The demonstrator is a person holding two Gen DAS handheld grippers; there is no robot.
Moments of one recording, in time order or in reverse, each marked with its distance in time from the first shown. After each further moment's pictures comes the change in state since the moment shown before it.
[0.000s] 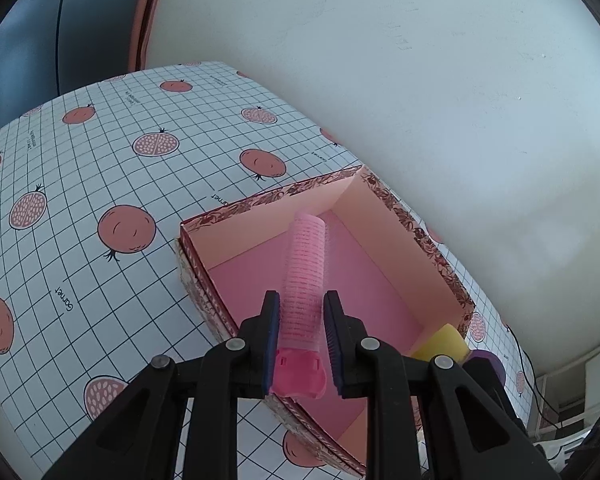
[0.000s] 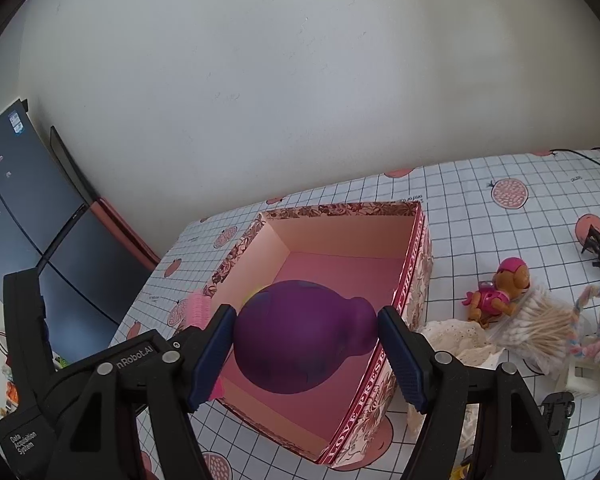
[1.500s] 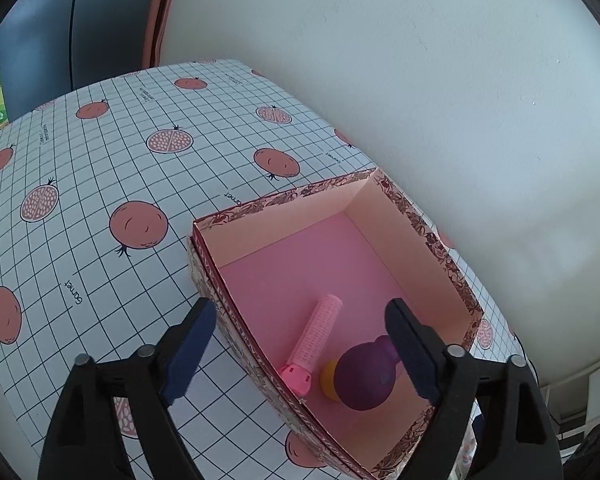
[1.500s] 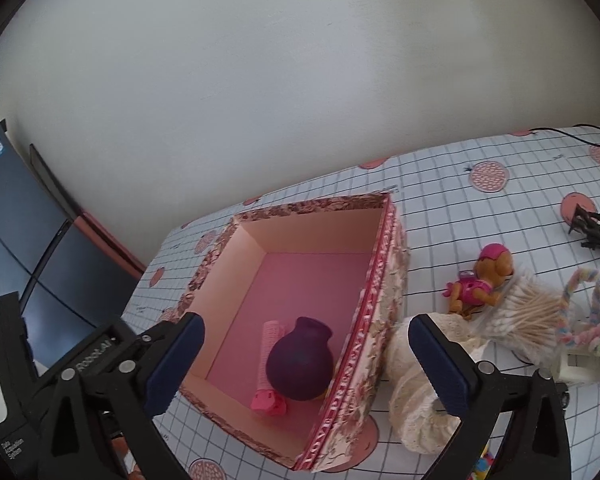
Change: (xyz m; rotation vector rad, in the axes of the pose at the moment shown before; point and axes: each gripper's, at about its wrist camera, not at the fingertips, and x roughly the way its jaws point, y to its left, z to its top) left arm 0.000 -0.001 0.002 -0.065 -0.019 0.074; right arm 0.004 -0.018 0.003 0.096 0.017 -0.079
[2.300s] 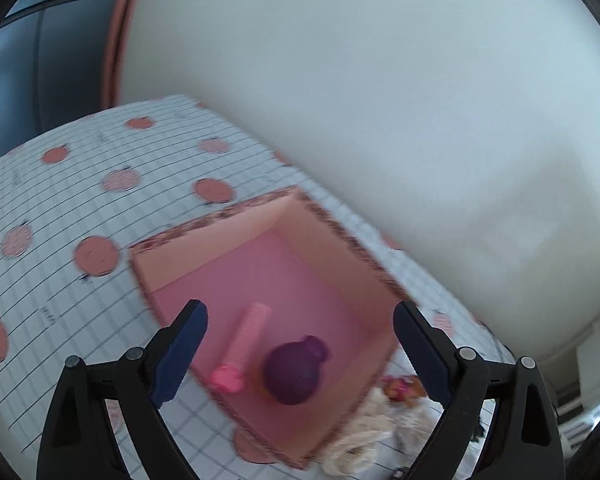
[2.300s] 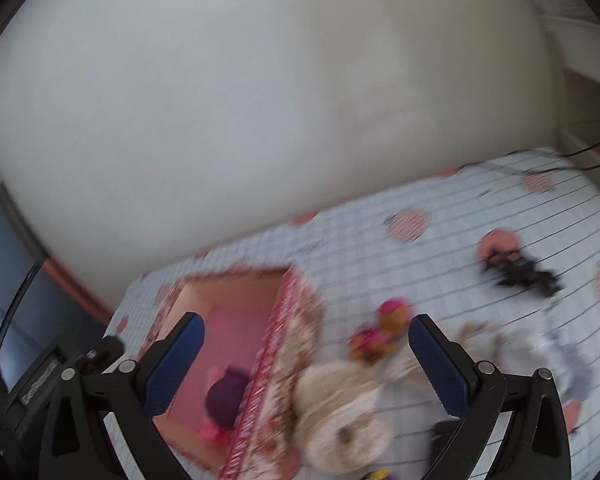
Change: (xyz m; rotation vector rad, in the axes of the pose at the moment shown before) left arm -0.036 -0.062 -0.013 0.137 -0.084 -0.134; right arm -0.067 -0.064 0.035 0.114 -0.167 -0.173
